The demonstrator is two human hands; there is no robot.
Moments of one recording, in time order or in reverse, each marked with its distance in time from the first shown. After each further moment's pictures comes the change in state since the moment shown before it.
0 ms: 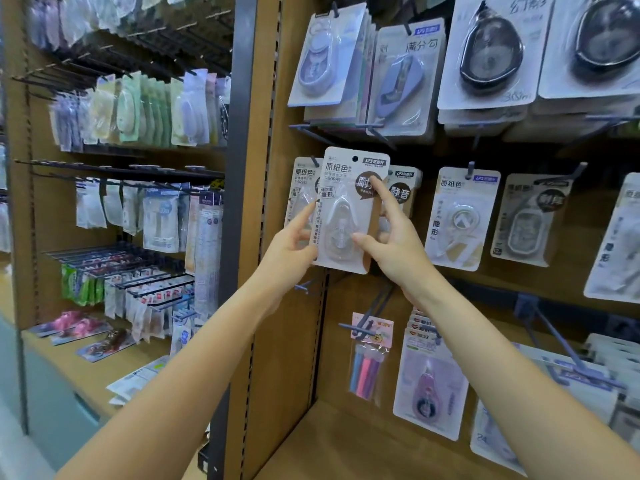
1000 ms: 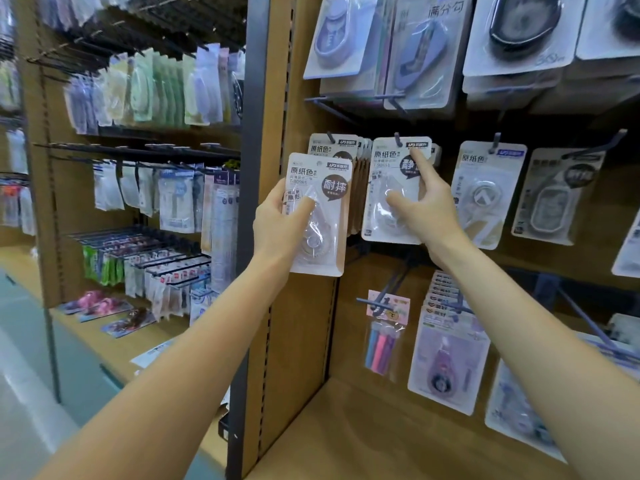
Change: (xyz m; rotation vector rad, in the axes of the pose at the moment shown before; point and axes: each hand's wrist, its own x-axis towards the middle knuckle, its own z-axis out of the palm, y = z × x) left_hand -0.013 0.004 -0.011 -0.146 0.334 0.059; right_hand 0.016 0.005 -0.011 -0.113 0.196 0.051
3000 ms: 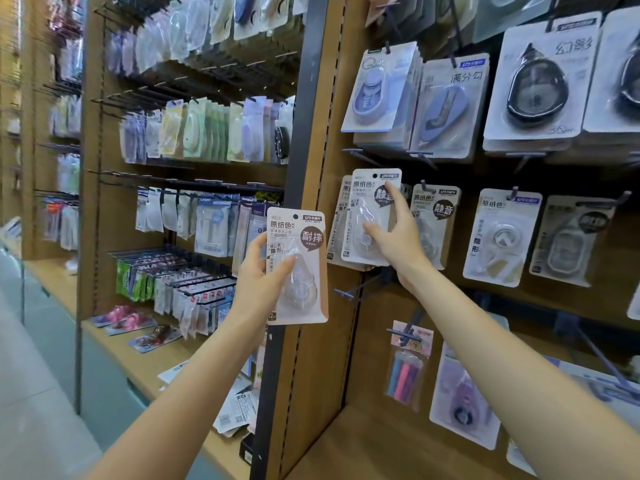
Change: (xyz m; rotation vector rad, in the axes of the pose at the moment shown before) left_hand -0.025 0.001 -0.073 -0.052 0.026 -0.143; right_hand 0.003 -0.032 0.059 0.053 -0.059 -0.009
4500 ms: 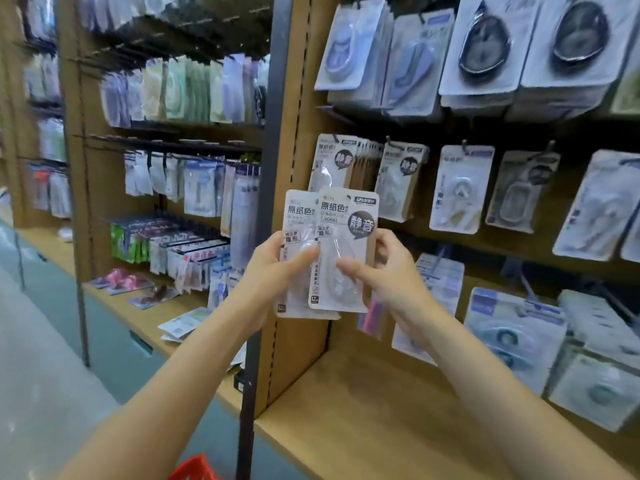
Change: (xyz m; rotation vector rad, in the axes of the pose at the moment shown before) left_hand -0.084 0.015 0.023 0.005 -0.247 -0.122; right_hand -0.145 -0.029 -0.043 0.222 -0.179 0.284
